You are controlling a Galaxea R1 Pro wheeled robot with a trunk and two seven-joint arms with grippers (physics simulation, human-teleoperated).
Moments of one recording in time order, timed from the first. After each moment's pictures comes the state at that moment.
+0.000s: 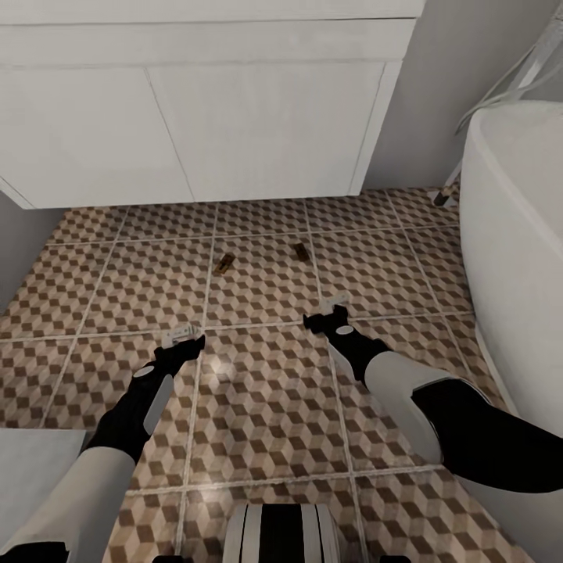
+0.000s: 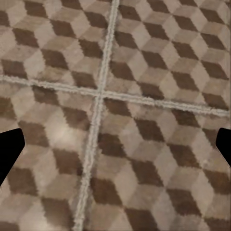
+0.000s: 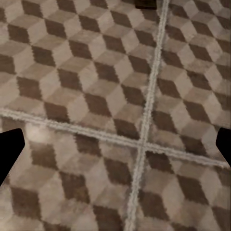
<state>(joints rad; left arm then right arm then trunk) -0.75 0.03 0.04 -0.88 0.21 0.21 0.06 -1.28 0.17 0.24 -0.02 0.07 -0.11 -0.09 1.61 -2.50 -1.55</state>
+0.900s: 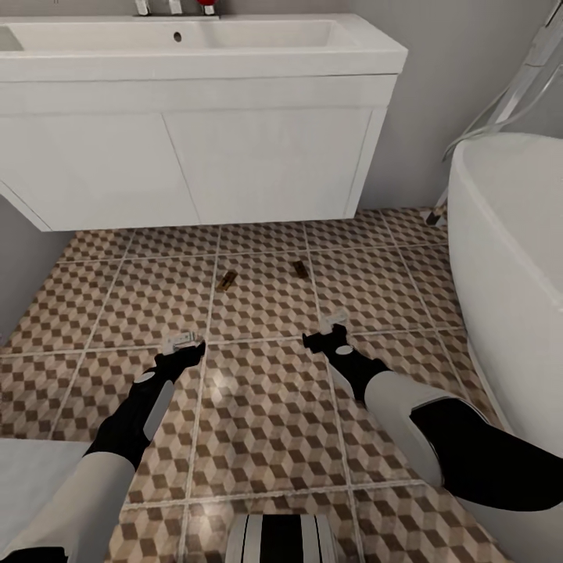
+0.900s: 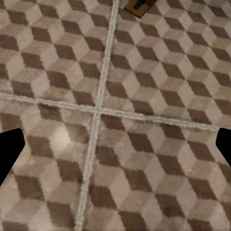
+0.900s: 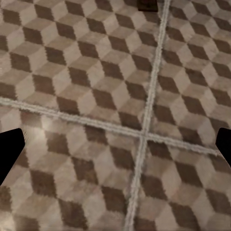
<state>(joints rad) -0.73 0.03 0.04 -0.86 0.21 0.21 0.06 -1.20 0.17 0.24 -0.02 0.07 -0.13 -0.09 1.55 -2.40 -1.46</state>
